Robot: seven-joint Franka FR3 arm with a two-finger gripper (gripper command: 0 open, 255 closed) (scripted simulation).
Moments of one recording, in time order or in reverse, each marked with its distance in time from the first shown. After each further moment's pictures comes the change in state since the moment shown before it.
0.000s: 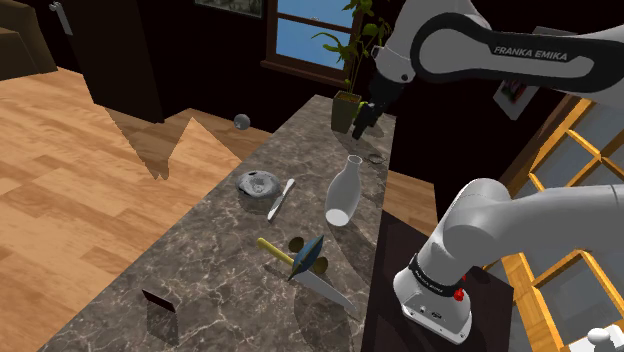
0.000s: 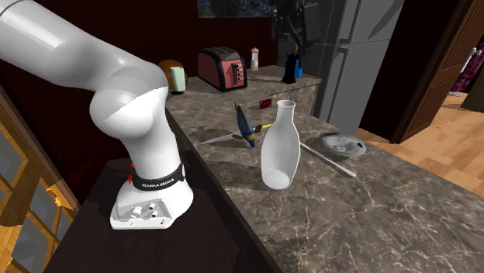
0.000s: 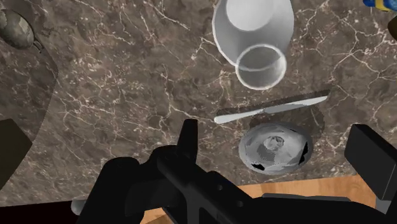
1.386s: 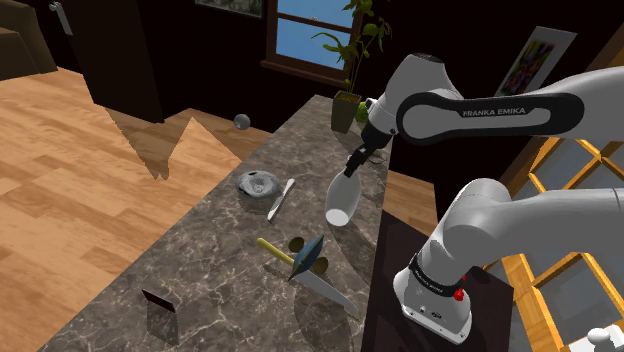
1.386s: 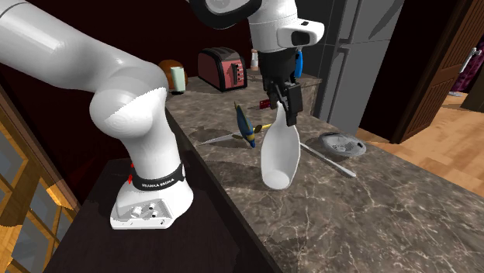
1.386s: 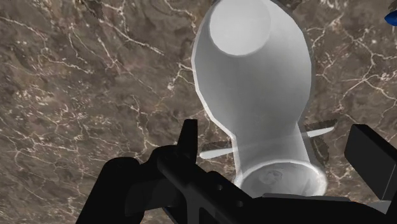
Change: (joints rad) arm -0.002 -0.034 -0.081 -0.340 0.018 0.339 -0.041
